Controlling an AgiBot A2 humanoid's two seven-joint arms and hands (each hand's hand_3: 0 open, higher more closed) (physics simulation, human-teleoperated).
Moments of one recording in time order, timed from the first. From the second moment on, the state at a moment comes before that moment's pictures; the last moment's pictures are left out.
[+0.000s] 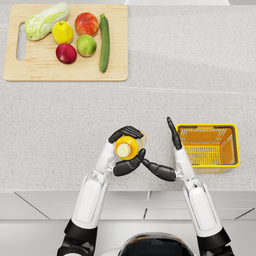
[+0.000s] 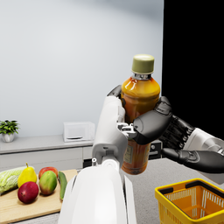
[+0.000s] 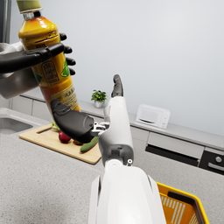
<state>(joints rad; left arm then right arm) 0.48 1.52 0.31 -1.77 1.33 -0.09 0.00 0.36 -1.44 0.35 1.75 1.54 0.00 0.00</state>
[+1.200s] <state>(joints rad) 0.34 1.45 -0.16 -1.80 1.33 0.00 0.00 0.45 -1.54 -0.18 1.58 1.58 0.24 -0.28</state>
